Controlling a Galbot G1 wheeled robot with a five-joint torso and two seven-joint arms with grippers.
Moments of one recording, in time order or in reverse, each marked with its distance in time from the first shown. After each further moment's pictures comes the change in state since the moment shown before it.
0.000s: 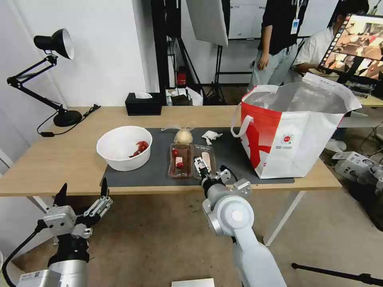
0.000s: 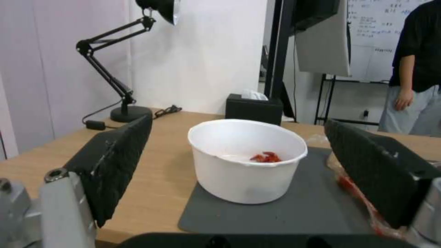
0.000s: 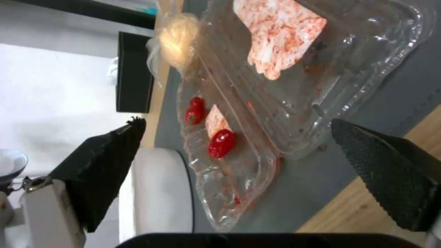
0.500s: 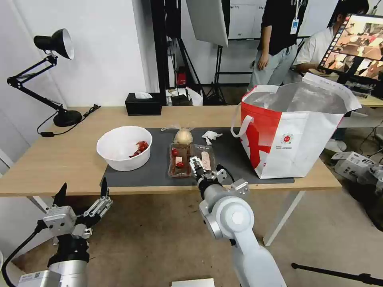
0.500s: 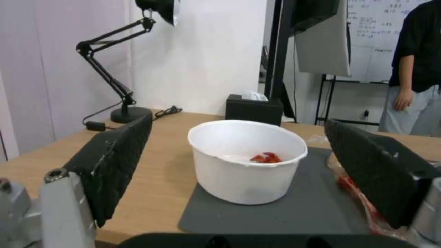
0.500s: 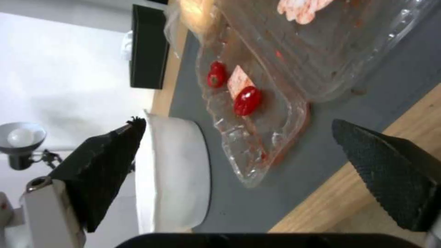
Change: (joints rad) left arm 0.001 -0.001 0.001 0.000 0.005 -0.003 0.000; right arm -0.006 0.000 -0.057 0.035 0.017 0.001 0.004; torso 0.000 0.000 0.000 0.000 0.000
